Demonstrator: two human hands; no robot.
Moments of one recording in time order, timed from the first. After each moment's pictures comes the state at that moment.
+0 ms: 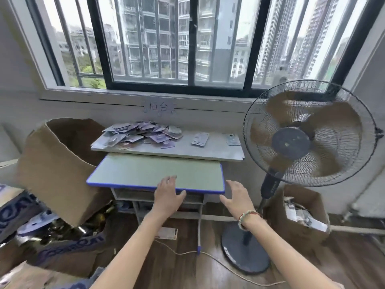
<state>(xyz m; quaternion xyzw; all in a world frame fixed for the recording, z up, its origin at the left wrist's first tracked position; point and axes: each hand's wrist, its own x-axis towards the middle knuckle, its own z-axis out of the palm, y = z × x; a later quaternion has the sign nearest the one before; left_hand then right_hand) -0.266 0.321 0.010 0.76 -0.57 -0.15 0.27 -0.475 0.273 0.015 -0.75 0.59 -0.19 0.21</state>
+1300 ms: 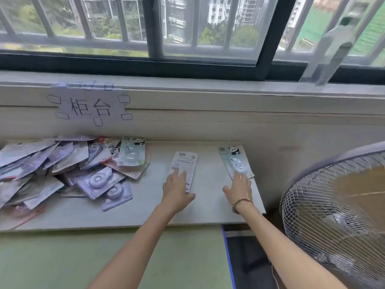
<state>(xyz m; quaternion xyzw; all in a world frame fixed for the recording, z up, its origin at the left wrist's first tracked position) -0.221 -0.190 -0.082 0.72 -0.65 -0.22 0.10 -0.410 -0.229 -0.088 -0.63 0.75 -0.10 0.18</state>
